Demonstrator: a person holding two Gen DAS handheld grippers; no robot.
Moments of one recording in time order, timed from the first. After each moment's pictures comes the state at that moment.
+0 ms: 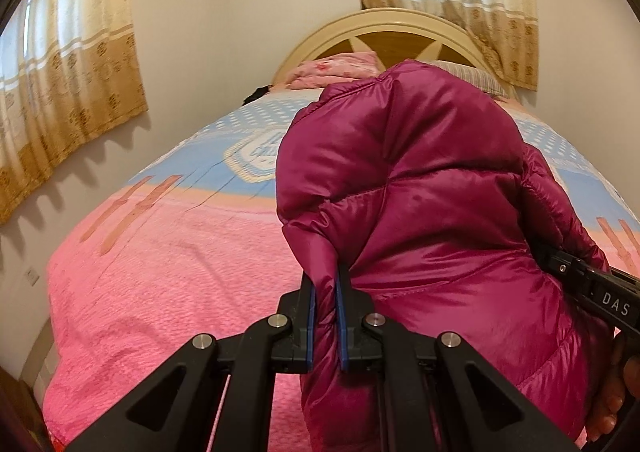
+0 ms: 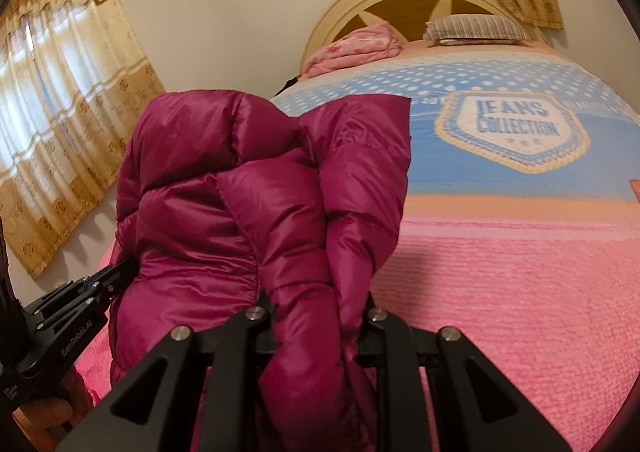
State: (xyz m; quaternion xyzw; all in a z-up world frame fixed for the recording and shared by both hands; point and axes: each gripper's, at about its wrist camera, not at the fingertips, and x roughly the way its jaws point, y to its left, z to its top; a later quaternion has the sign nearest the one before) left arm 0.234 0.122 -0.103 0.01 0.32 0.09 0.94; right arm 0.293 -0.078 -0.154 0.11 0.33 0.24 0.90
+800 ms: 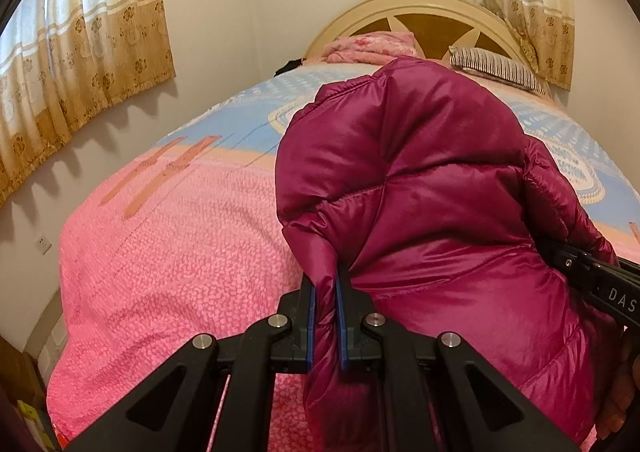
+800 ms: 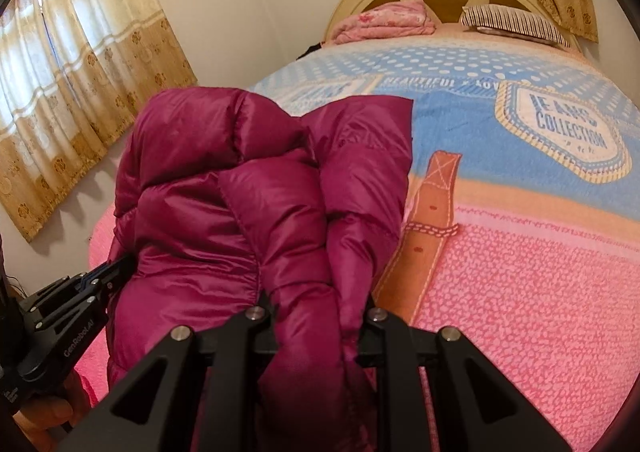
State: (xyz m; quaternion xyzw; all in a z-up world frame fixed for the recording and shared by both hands) left arm 0.234 0.191 -0.138 -0.01 0.36 0.14 0.92; right arm 0.311 -0.007 -0.172 0.06 0.38 0.27 0.89
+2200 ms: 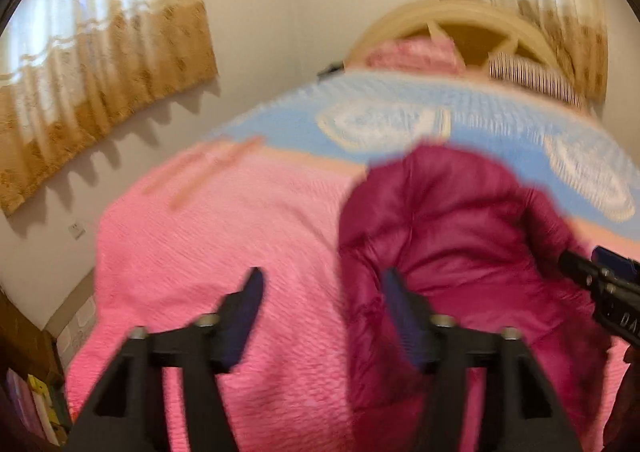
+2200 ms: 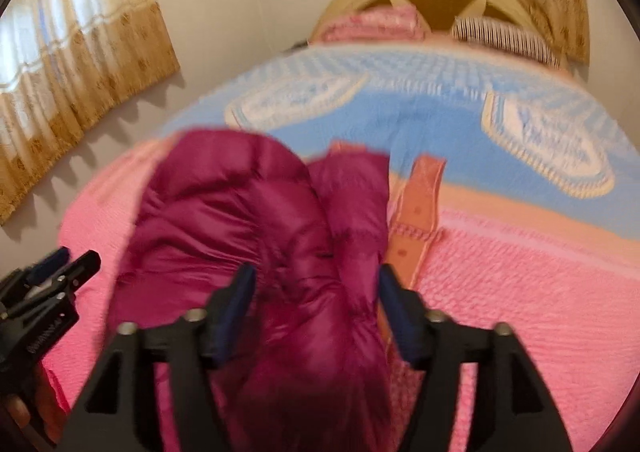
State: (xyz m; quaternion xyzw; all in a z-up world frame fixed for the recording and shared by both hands) left arm 0.200 0.196 -0.112 -0.01 0.31 0.21 0.93; right arm 0.293 0.009 -0.156 0.01 0.36 0.22 0.91
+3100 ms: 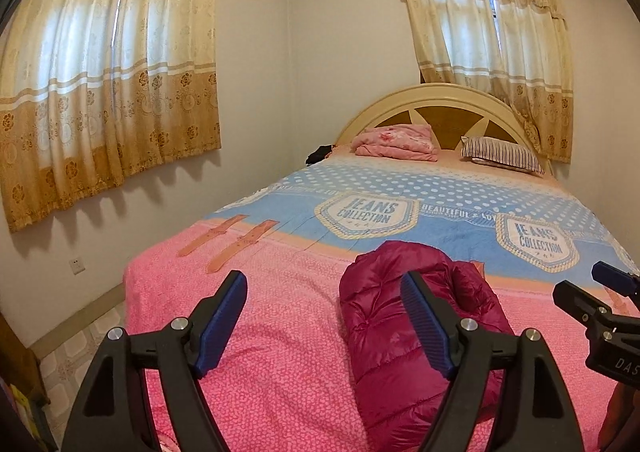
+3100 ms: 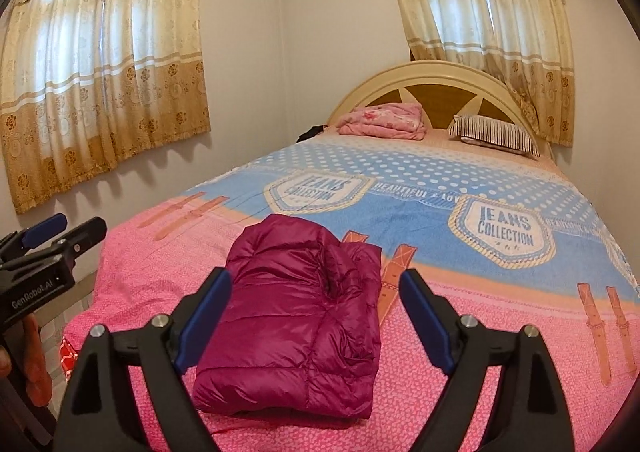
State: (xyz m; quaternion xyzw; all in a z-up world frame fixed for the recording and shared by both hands) left arm 0.072 0.174 -0.015 -0.02 0.20 0.18 0.96; right arm 0.166 -0.008 -0.064 -0.02 0.22 0.23 0.95
